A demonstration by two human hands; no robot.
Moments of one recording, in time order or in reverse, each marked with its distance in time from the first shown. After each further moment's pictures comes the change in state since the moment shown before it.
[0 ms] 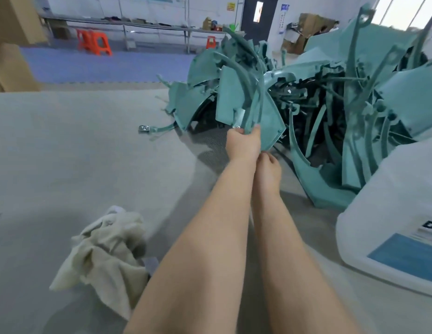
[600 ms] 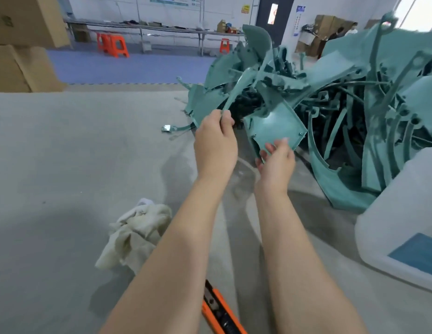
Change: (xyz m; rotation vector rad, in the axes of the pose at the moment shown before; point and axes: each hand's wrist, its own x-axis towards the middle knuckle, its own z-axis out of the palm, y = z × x) left_hand -0.042 0.024 -0.103 0.363 0.256 0.600; right_hand -0.034 -0.006 0.032 0.122 0.067 -0.121
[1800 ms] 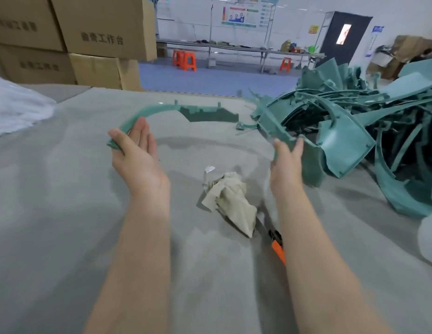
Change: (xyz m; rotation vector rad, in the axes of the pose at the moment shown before) left_hand -0.071 -0.015 -0.245 -0.911 0.764 -0.240; right_hand -0.118 0.026 0.031 -0.210 -0.405 0.046
